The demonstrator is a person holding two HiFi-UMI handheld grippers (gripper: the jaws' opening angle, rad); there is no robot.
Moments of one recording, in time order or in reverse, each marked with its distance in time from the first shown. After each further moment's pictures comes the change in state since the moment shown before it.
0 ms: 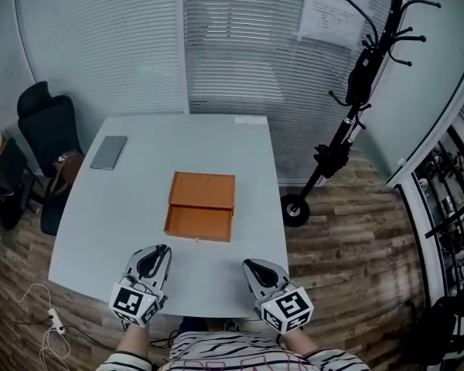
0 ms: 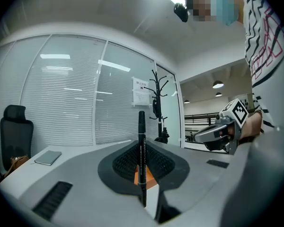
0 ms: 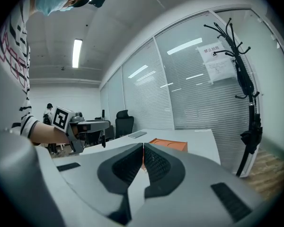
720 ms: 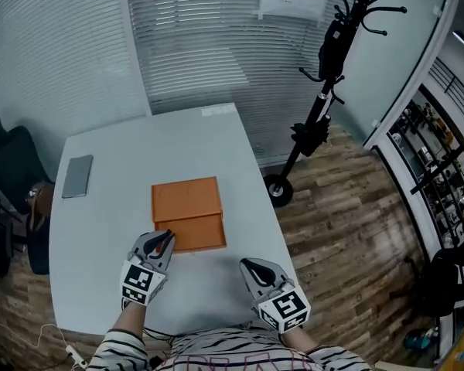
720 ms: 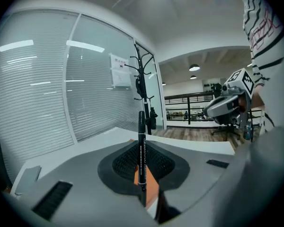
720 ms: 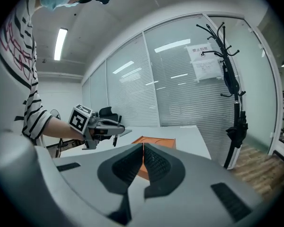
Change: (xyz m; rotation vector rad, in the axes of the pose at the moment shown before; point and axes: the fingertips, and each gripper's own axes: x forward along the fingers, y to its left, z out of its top) left arm 0.122 0.049 -0.050 0.198 0.236 -0.294; right arm 0.043 -0.021 -0.003 0.054 0.036 -0.210
